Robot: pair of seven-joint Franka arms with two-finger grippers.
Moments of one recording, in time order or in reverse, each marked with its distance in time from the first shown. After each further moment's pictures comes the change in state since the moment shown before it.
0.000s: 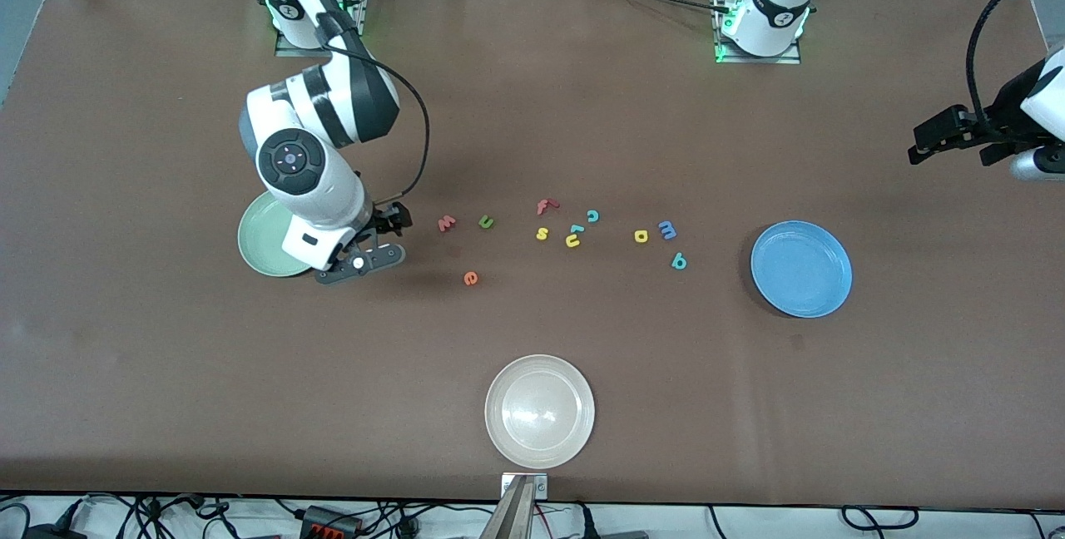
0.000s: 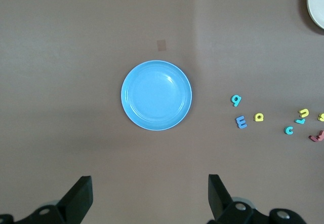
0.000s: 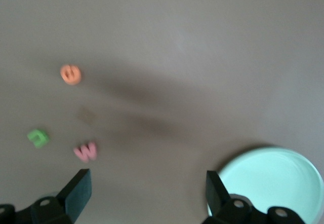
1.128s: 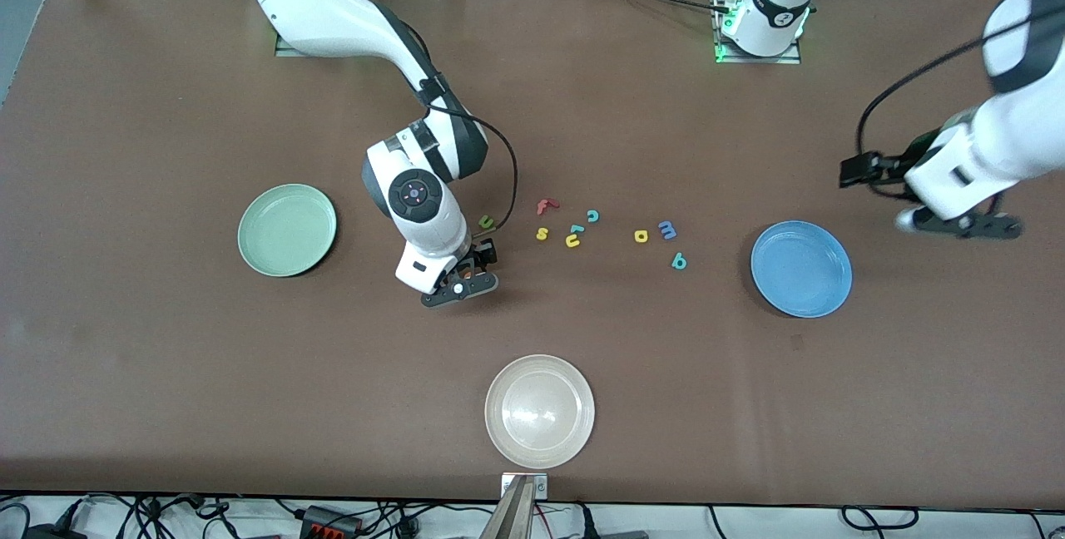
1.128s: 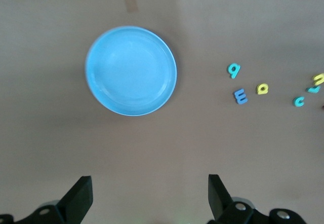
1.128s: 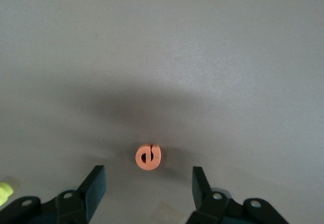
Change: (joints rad) left arm -0.085 0.211 -0.017 -0.005 0.000 -0.016 0.002; right arm 0.141 0.324 -0.002 0.193 0.051 0.222 0.136
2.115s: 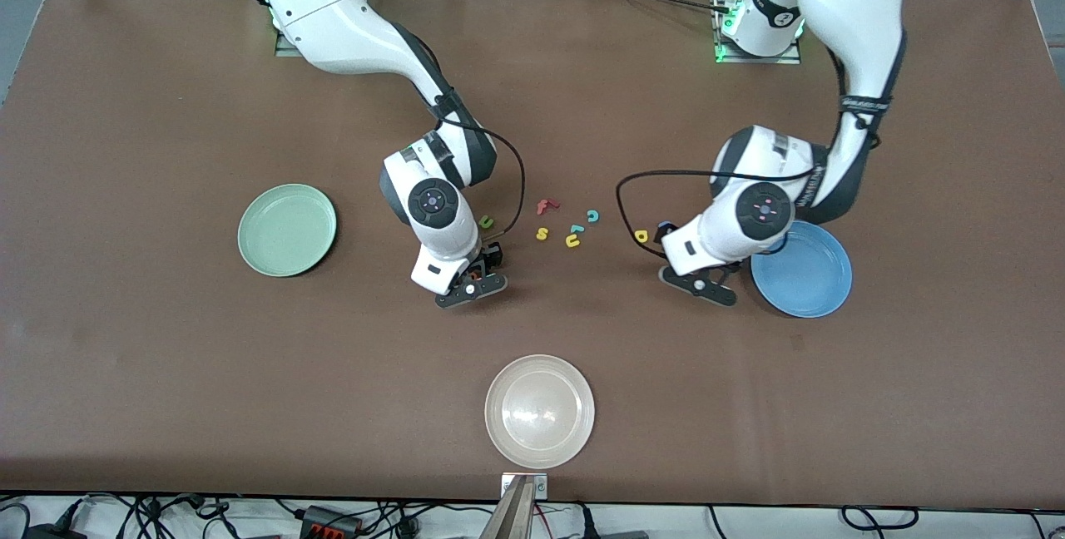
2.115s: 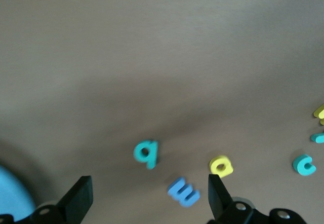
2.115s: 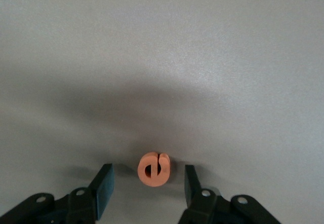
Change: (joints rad) left arm -0.278 0.325 -0.039 -0.177 0.005 0.658 0.001; right arm 0.020 0.065 -0.003 0.004 -0.010 0.053 0.000
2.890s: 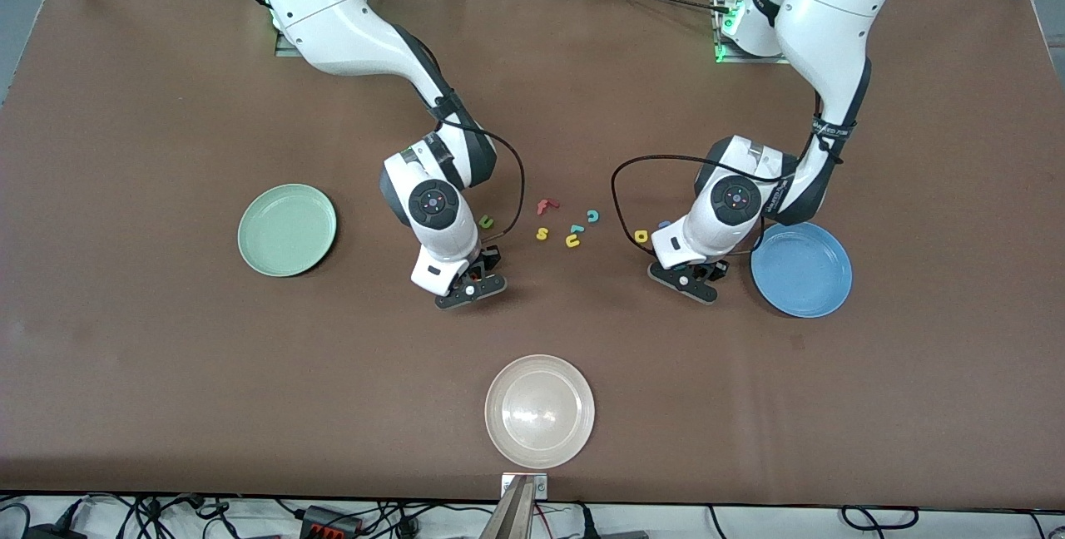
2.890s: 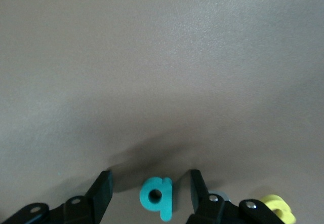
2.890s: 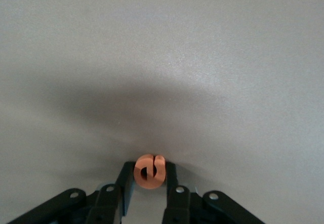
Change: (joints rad) left arm 0.004 0.074 0.007 -0.121 0.104 0.302 0.004; right arm 0.001 0.005 -0.004 0.006 -0.005 0.000 0.000
